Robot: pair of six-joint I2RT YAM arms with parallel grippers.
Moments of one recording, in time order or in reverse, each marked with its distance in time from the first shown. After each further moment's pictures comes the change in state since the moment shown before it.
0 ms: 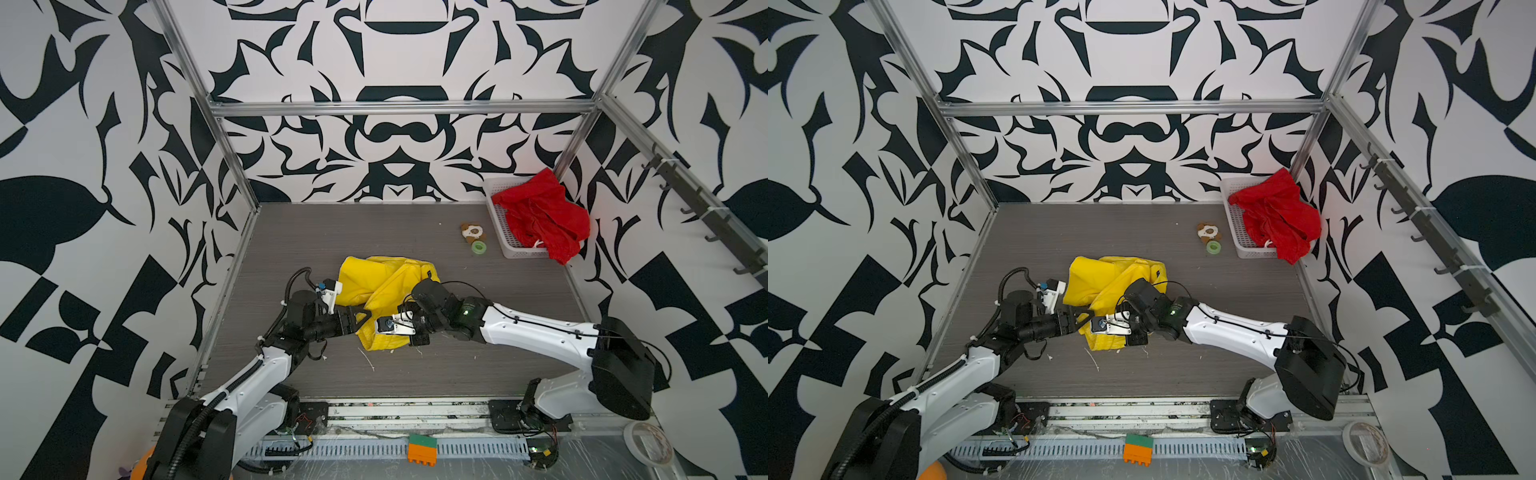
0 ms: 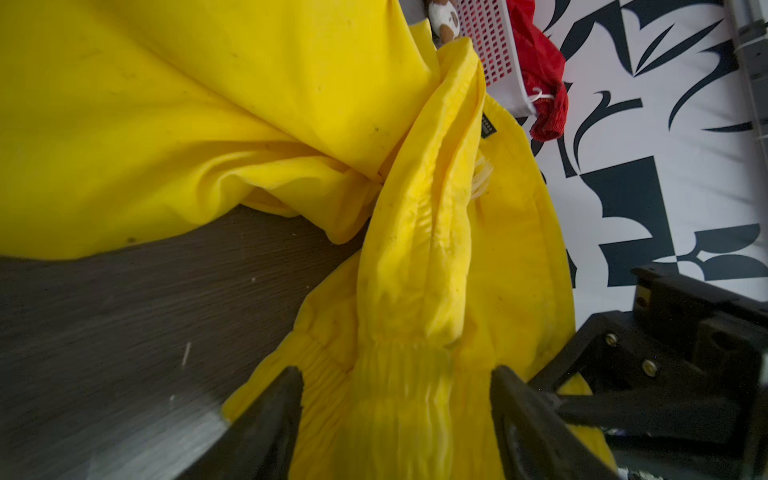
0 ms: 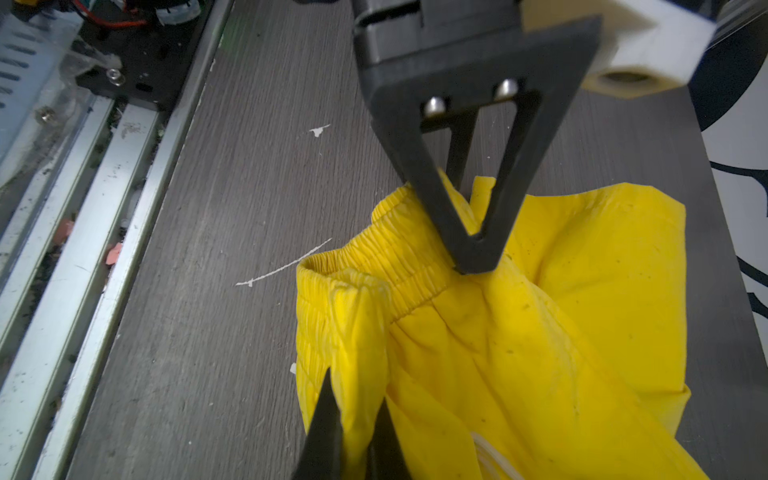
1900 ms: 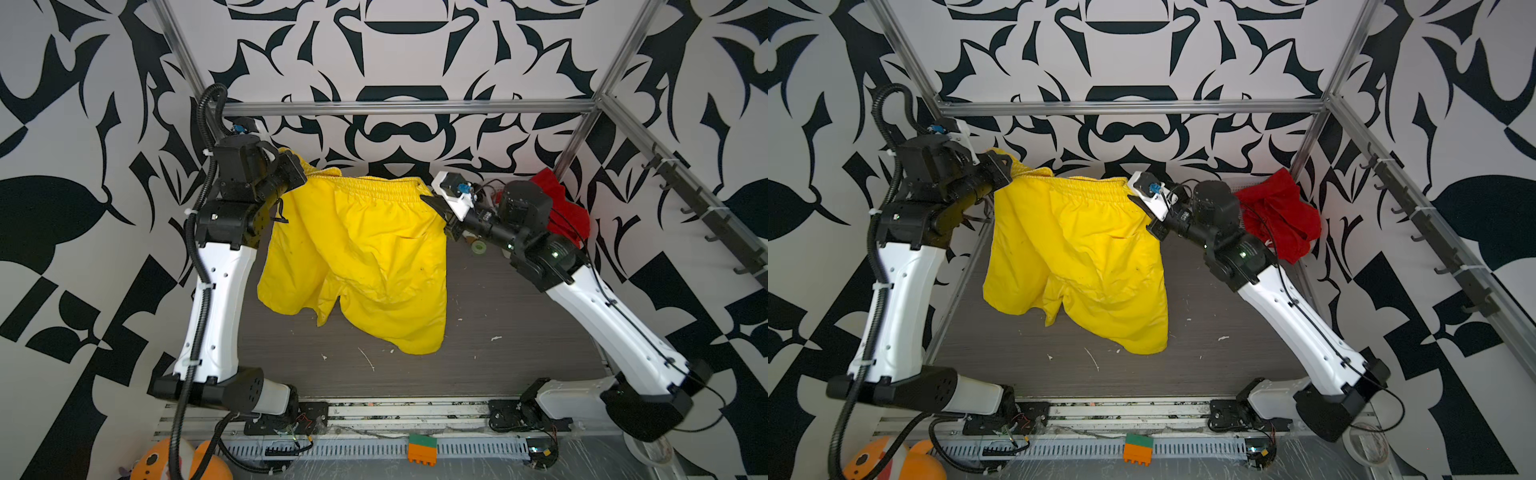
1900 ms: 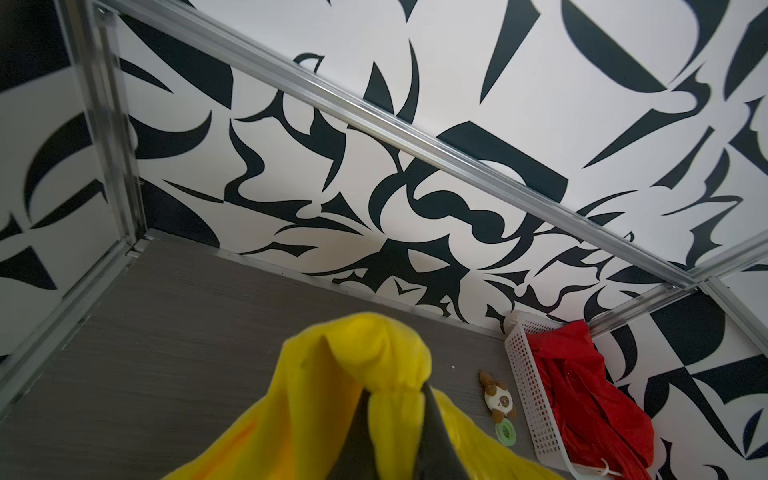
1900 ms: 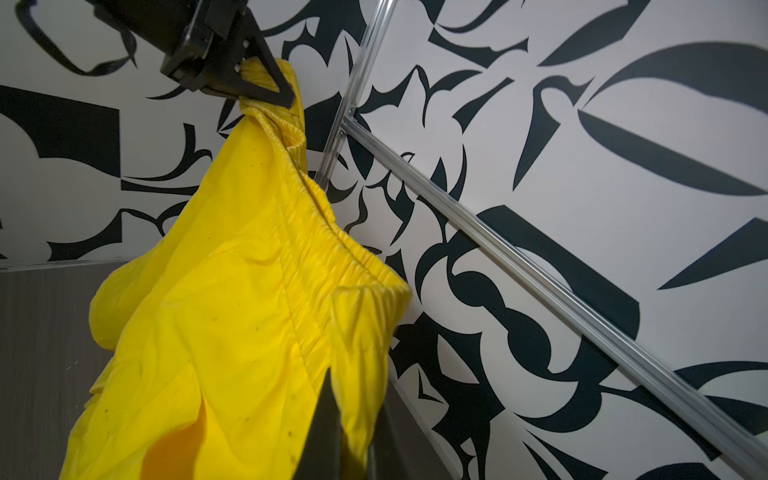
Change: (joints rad) left arm 0.230 0.471 1.701 -0.896 -0.613 0.165; right arm -0.394 -0.061 0.702 -0.046 0.046 0.277
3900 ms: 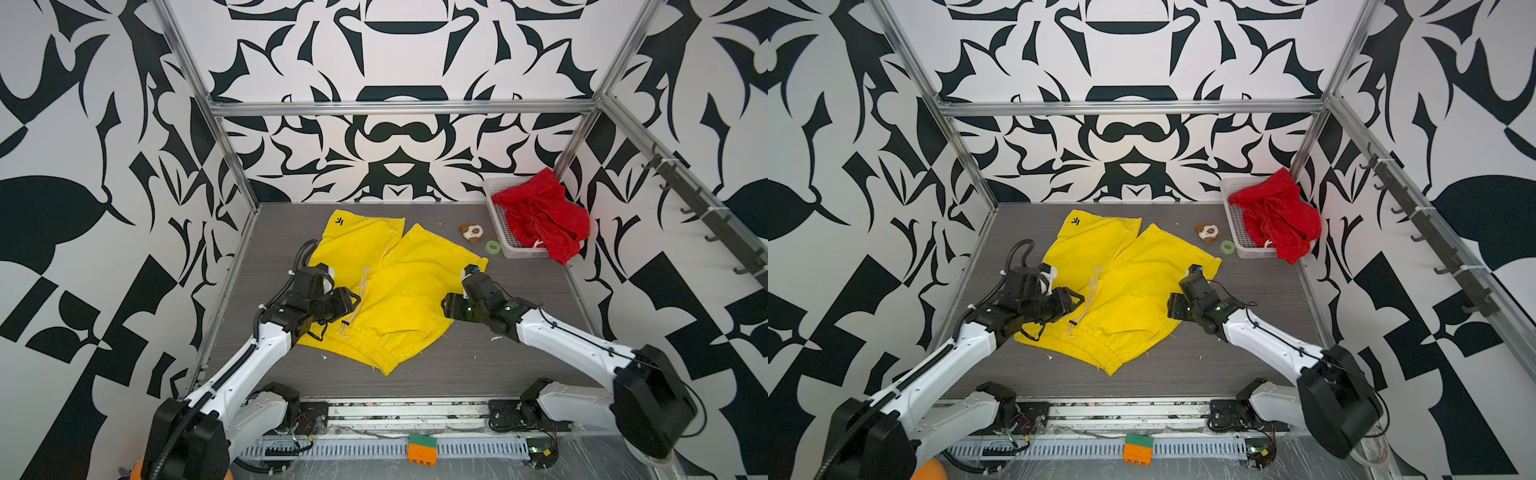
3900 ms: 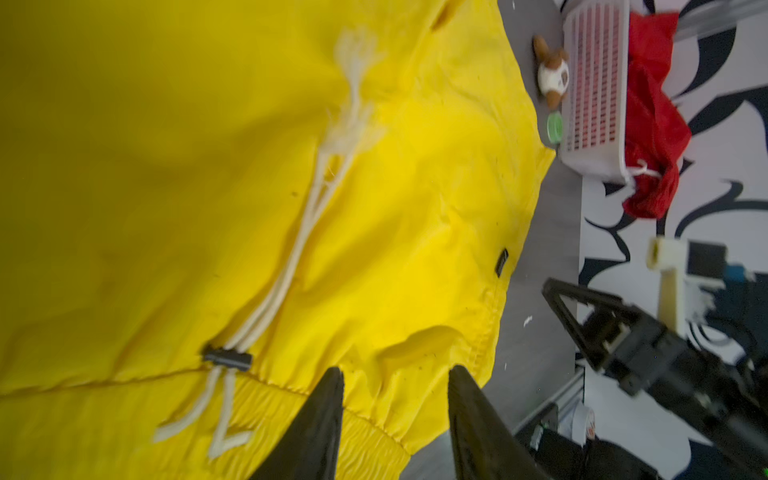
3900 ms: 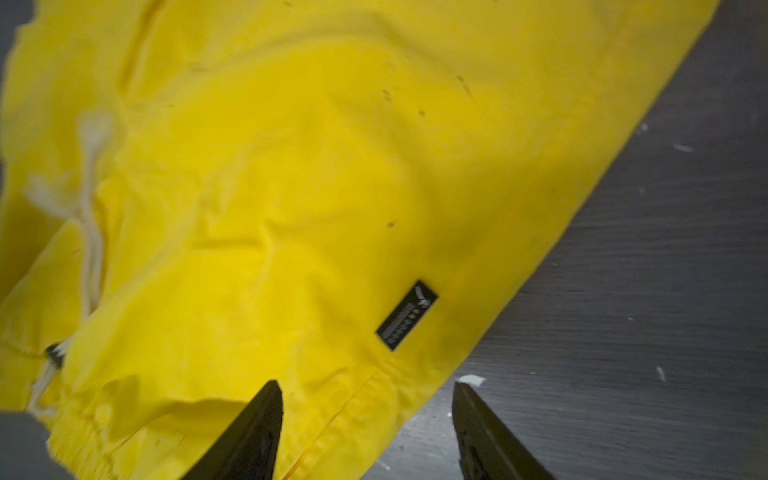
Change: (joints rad) left arm -0.294 -0.431 -1.384 0.402 0.307 -0.269; right arm -0.016 -0.095 -0.959 -0.004 0.276 1.121
